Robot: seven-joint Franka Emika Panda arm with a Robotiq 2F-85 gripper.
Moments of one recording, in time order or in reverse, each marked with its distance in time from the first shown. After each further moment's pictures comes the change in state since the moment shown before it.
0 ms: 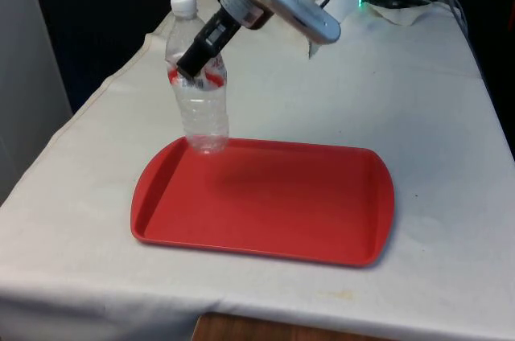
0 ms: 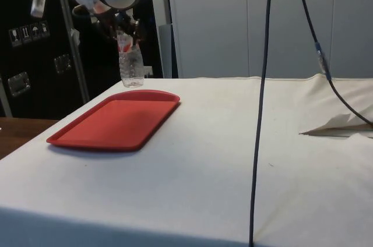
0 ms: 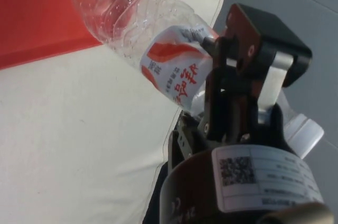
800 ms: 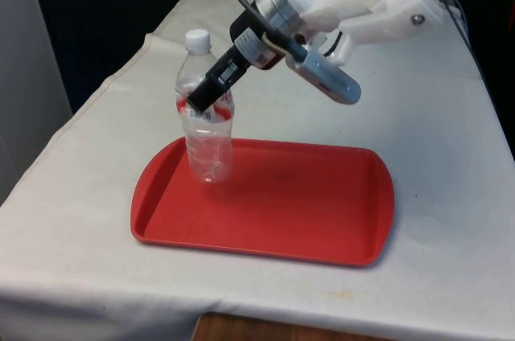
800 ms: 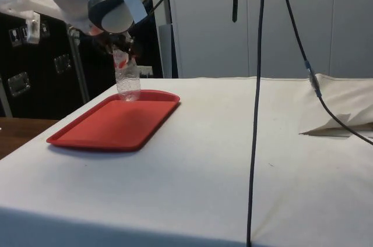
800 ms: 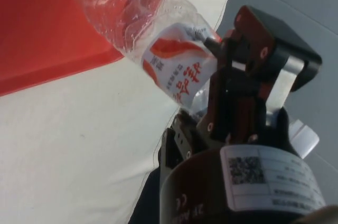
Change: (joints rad) arm 0.010 0.116 0.018 0.086 -0.051 -0.022 0.097
